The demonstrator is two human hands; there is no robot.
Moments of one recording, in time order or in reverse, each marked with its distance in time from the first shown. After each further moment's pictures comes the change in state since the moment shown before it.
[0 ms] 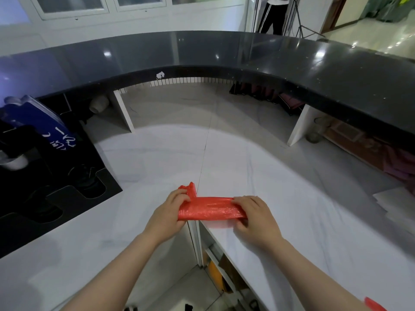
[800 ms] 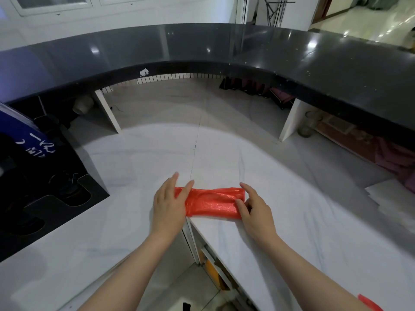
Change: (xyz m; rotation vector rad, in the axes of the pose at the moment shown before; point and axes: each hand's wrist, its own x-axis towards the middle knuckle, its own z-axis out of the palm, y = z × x) left_hand 0.029 0.029 0.025 0.317 0.261 -0.030; right_hand 0.013 0.020 0.002 0.311 0.064 0.310
